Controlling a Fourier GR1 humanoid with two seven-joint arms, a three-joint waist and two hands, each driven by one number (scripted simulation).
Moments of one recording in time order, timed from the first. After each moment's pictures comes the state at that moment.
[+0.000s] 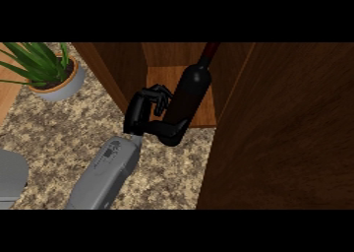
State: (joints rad) left arm -0.57 0.00 -0.23 -0.93 0.20 0.22 -0.38; right arm 0.12 -0.53 0.60 -2.51 0.05 -0.56 0.30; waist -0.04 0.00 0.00
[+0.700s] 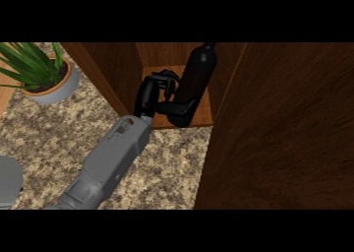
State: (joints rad) left arm -0.82 0.00 -0.26 -0.59 0.36 0.29 -0.45; right arm 0.17 -0.53 0.62 -2.51 0.03 -0.53 0.23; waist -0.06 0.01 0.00
